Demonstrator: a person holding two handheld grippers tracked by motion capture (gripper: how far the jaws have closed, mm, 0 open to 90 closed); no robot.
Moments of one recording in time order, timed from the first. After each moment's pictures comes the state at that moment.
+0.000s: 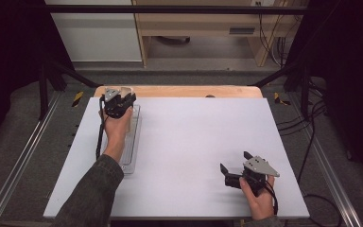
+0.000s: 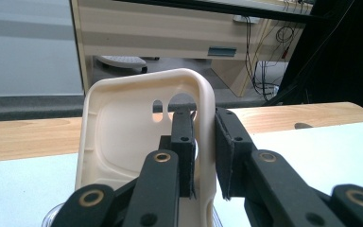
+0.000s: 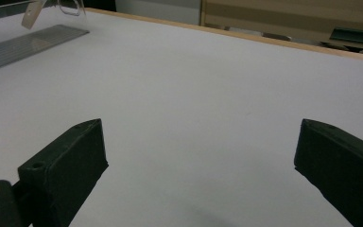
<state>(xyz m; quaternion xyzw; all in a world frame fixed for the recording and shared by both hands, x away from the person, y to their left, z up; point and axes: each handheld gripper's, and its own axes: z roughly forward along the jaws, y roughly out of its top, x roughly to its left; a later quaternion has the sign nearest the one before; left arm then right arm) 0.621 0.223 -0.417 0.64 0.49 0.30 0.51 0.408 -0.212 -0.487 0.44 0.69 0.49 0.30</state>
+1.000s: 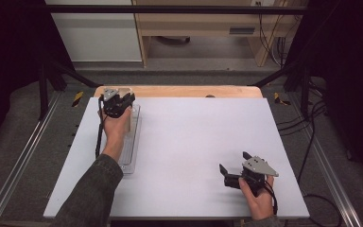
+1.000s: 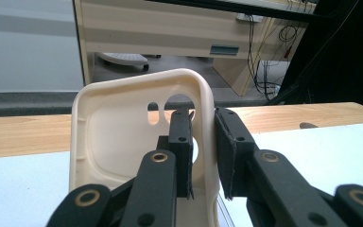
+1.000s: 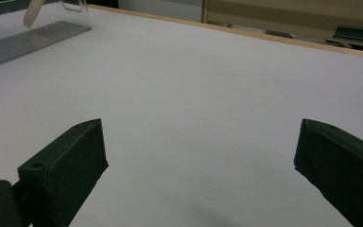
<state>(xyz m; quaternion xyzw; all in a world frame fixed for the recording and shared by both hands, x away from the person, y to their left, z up) 0.625 0.228 -0.420 0.64 0.50 0.30 0.51 0.408 -0.211 -0.488 0.44 0.70 0.48 0.30</state>
